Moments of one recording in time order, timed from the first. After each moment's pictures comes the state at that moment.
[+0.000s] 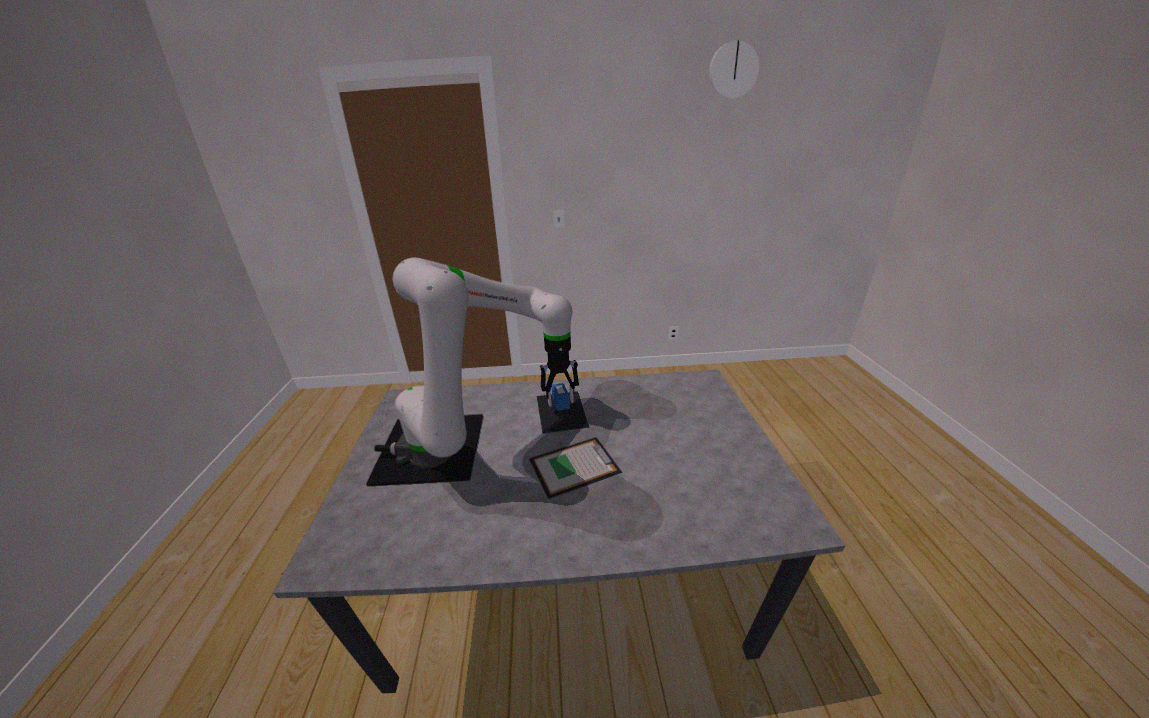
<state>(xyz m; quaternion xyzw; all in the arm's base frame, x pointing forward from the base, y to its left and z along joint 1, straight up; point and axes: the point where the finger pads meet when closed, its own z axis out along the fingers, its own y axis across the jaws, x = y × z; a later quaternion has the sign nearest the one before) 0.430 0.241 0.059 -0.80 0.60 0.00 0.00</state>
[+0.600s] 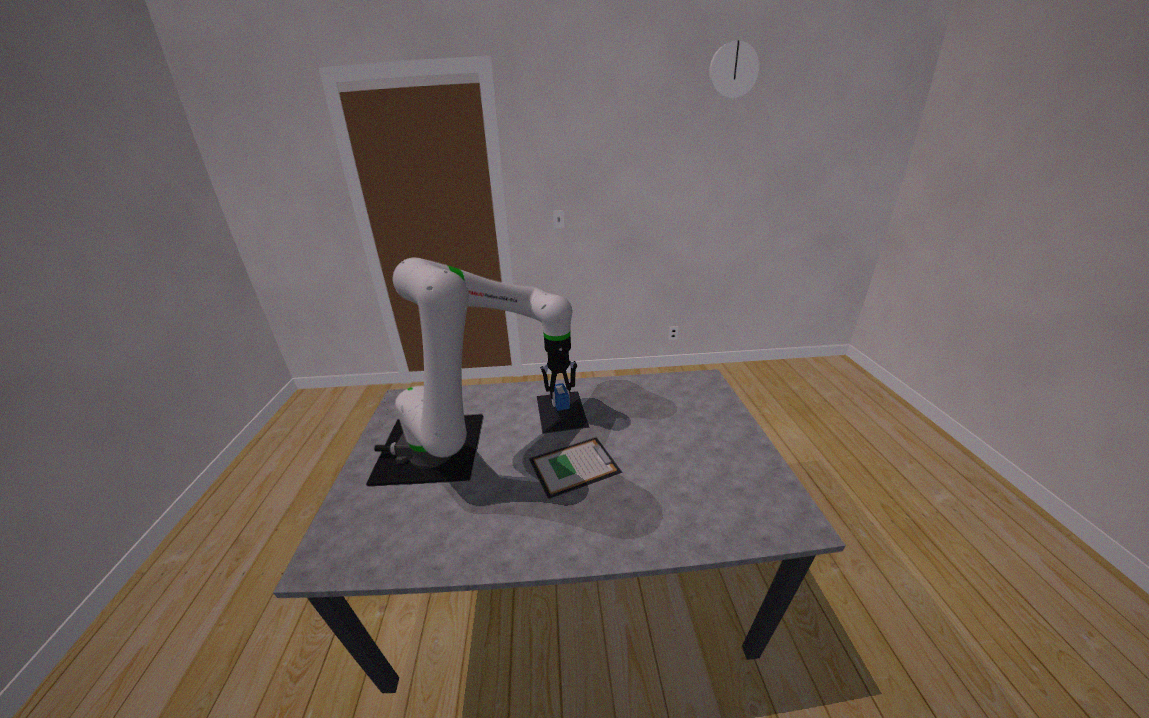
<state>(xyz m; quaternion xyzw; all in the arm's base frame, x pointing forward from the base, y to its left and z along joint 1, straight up) 0.430 0.241 0.059 -0.80 0.60 0.00 0.00</state>
